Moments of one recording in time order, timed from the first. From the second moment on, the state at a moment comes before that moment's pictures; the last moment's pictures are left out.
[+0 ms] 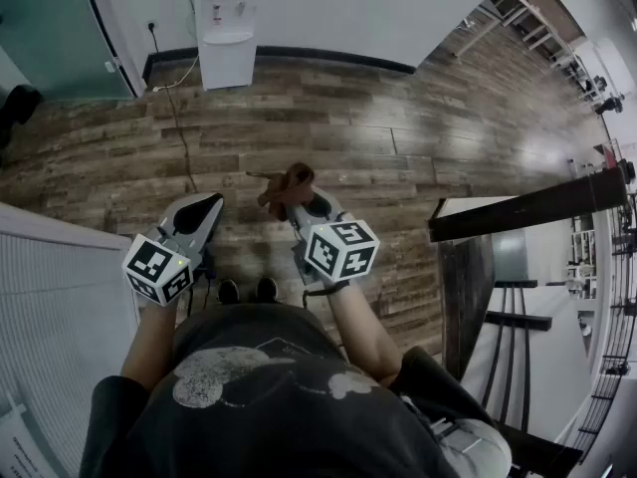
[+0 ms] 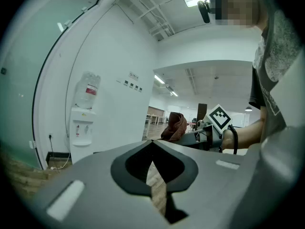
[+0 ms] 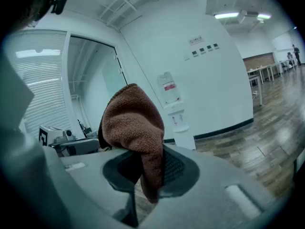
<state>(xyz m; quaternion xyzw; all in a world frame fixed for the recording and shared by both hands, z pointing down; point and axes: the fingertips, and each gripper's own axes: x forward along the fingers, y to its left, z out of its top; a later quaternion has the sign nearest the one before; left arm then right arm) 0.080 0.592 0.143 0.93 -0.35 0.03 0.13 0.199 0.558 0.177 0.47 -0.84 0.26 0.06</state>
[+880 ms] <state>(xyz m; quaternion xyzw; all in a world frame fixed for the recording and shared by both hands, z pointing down) 0.044 0.583 0.148 0.92 -0.38 0.01 0.14 0.166 0.553 0.177 0.46 -0.85 0.23 0.07</state>
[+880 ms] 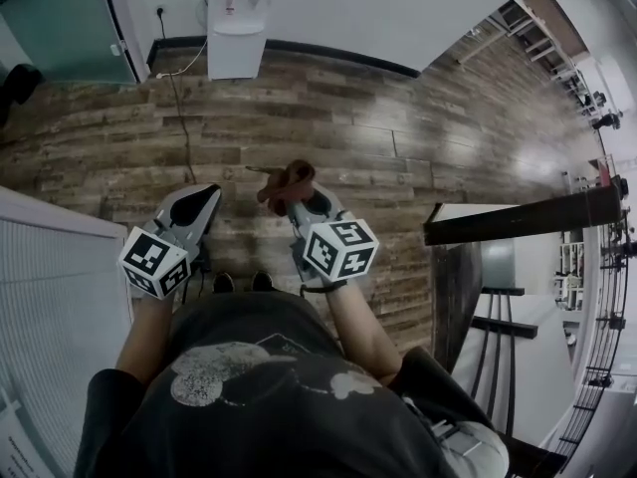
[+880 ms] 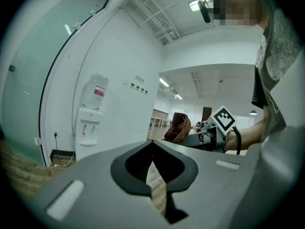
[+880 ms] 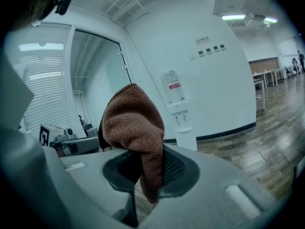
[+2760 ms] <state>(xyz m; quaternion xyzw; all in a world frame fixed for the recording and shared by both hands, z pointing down) 0.043 0.266 0.156 0.88 -0.46 0.06 0.13 0.157 0.212 0.200 0.38 -0.88 0.26 0.08</state>
